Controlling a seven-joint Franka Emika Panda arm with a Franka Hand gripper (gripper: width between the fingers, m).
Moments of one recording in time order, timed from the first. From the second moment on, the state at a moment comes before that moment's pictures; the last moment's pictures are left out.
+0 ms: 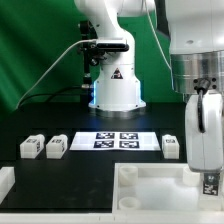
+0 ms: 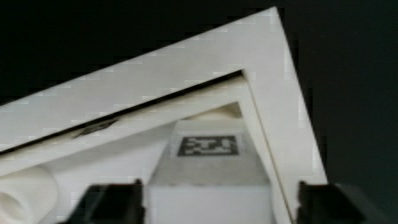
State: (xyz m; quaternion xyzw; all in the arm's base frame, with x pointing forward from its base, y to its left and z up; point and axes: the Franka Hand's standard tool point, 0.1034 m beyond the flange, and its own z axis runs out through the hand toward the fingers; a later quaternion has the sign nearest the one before) arm 0.633 0.114 0.079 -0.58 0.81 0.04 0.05
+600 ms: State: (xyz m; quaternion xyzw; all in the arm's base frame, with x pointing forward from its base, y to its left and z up) arm 0.619 0.132 0.093 -0.58 0.81 0.04 0.07
